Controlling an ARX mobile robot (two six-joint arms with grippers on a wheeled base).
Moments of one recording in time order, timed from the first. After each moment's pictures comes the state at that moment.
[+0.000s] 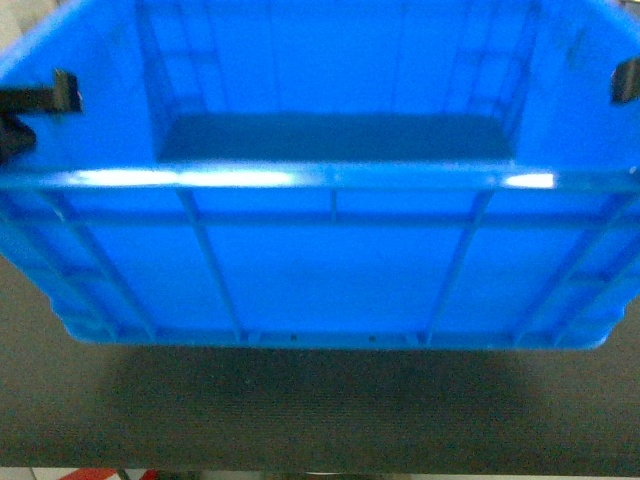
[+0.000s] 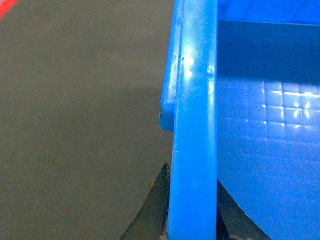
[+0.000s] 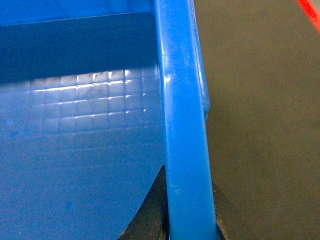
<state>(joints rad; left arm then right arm) -0.23 1.34 0.75 0.17 -0.29 -0.11 0.27 1.36 0.83 0.04 0.25 0.24</state>
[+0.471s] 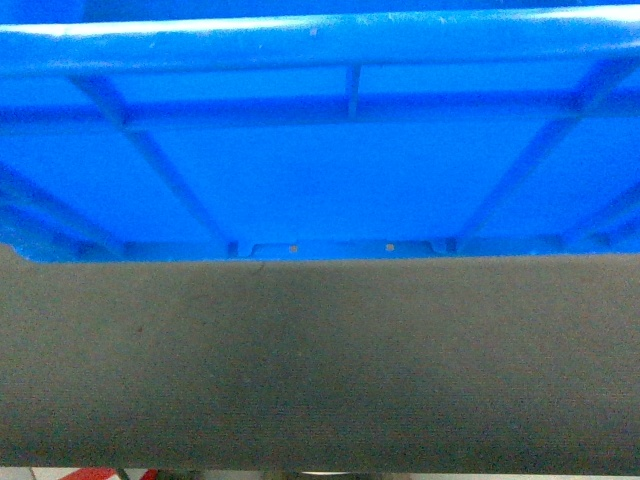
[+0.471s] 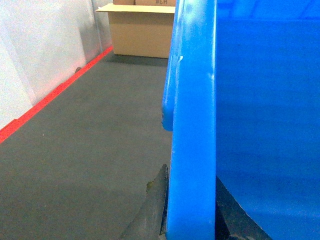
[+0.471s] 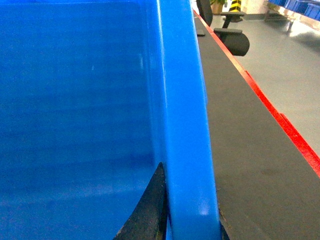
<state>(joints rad) -0.40 0.95 0.52 0.38 -0.52 -0.01 0.41 1.02 0.68 0.12 0.47 0.13</state>
